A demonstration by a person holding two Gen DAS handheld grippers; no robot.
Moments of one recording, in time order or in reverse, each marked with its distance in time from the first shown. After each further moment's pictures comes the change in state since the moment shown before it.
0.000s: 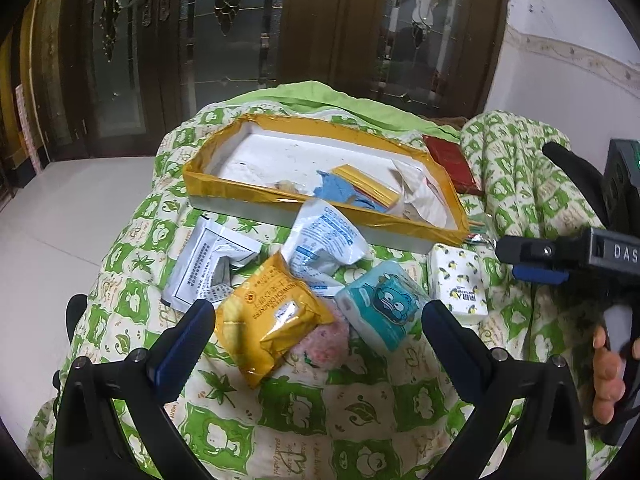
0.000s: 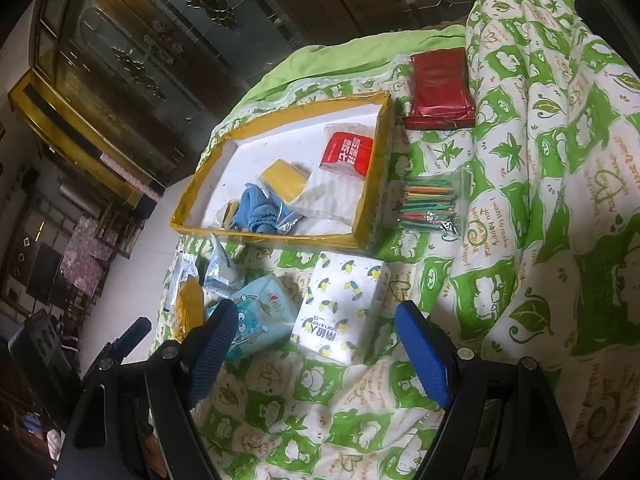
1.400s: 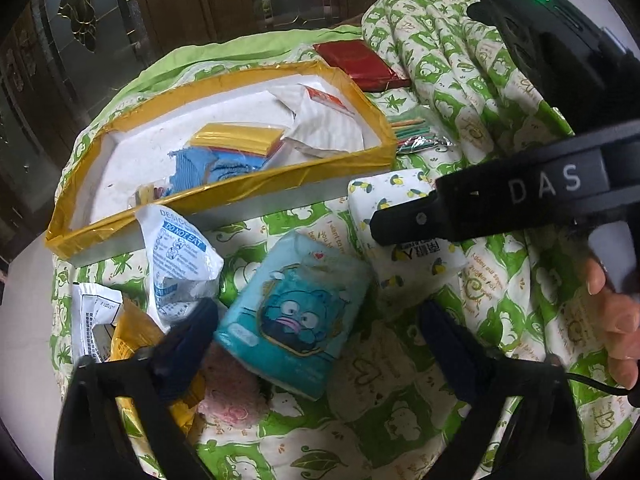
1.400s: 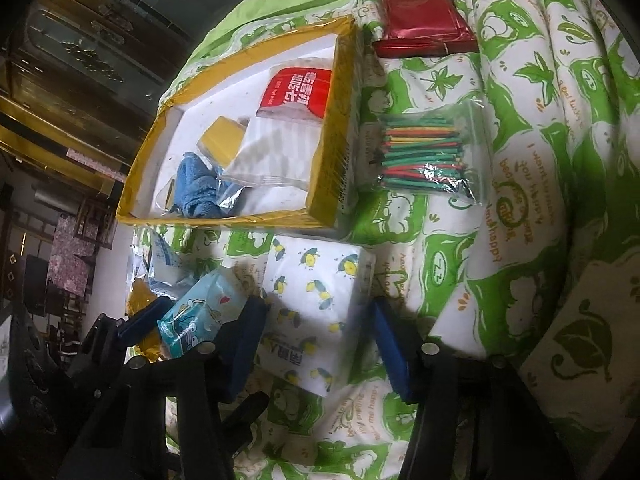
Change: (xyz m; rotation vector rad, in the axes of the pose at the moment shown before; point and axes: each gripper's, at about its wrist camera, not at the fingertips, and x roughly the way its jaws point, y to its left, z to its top) left arm 0.073 -0.074 0.009 0.409 0.232 -0.111; right arm 0.065 -0.015 0.009 0.109 0.179 -0.072
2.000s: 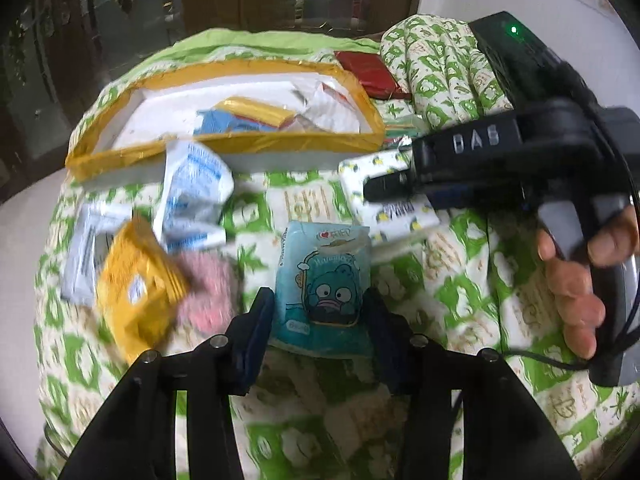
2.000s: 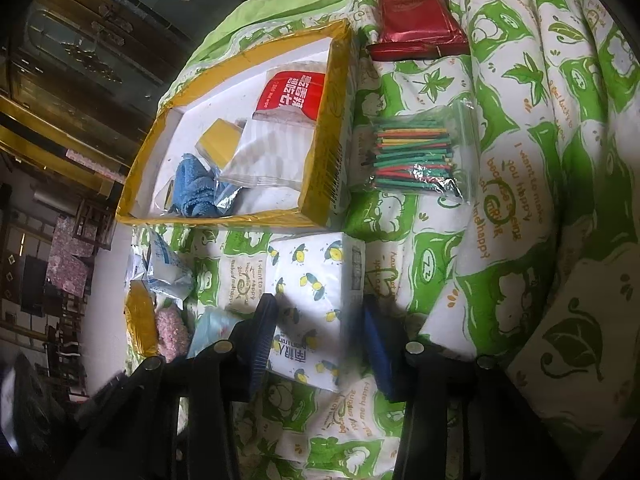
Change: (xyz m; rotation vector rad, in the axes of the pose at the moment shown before) left arm -0.033 -0.005 -0.039 -0.185 -0.023 -0.052; right arm -0.009 -0.007 -0.005 0.009 -0.014 0.002
